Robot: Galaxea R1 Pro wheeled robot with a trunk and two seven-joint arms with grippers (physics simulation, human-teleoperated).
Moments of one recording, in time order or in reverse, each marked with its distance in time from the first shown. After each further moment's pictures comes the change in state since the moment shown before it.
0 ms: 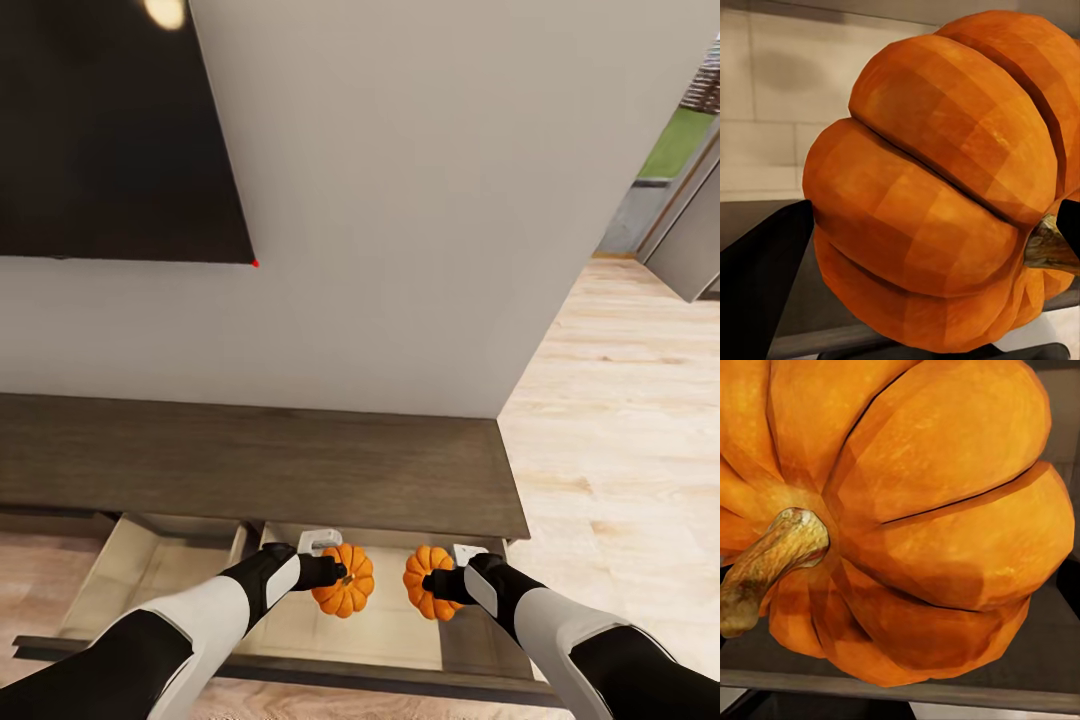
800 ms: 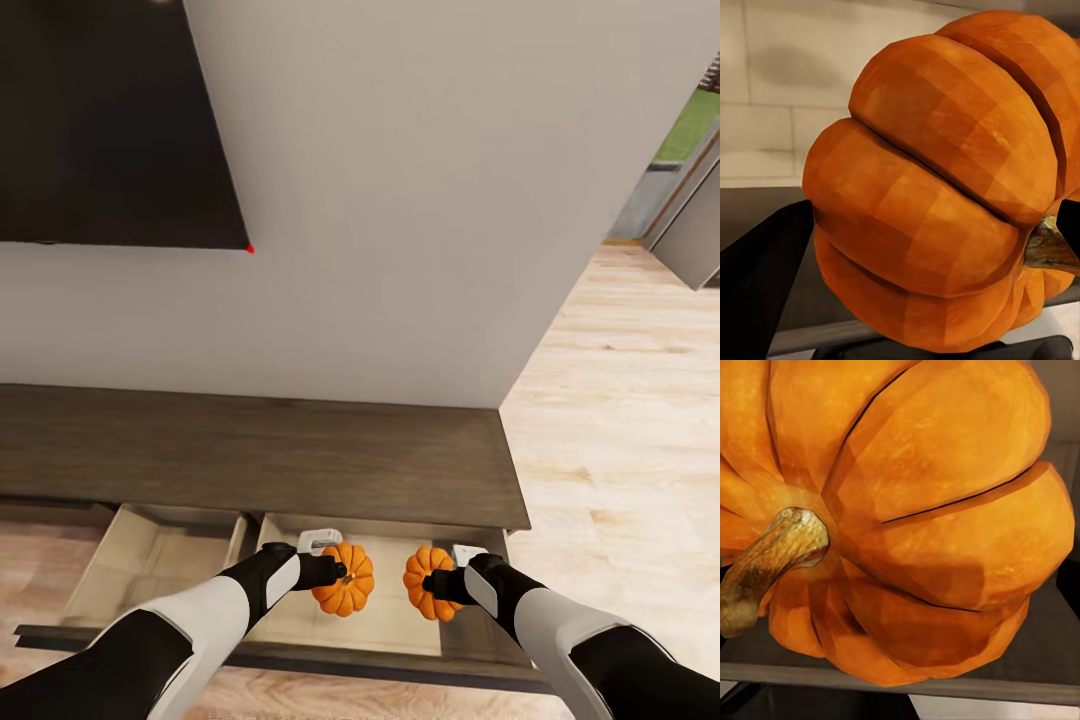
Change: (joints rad) left arm 0.000 0.000 0.000 -0.001 0.000 -0.003 0.000; right arm 0.000 0.000 0.000 0.002 0.000 0.000 0.000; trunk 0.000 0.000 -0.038
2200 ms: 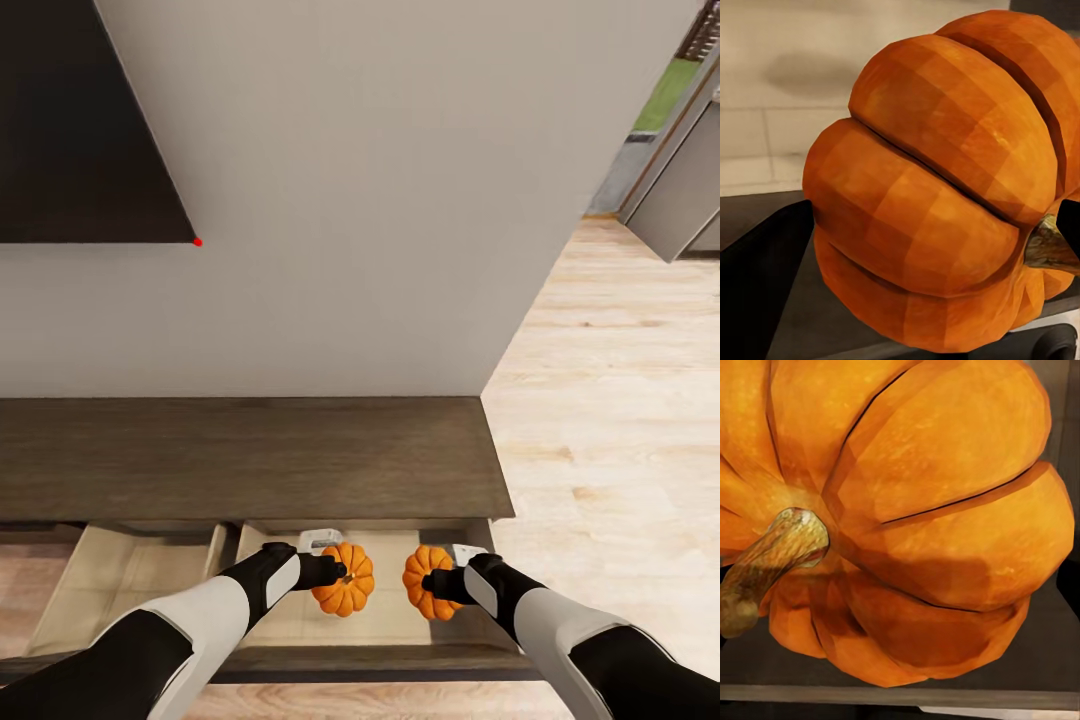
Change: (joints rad) left arm 0.000 0.000 0.002 0.000 -0.002 0.000 0.000; right arm 0.000 0.001 -0.001 0.000 0.000 -0.006 0.002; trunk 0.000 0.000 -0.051
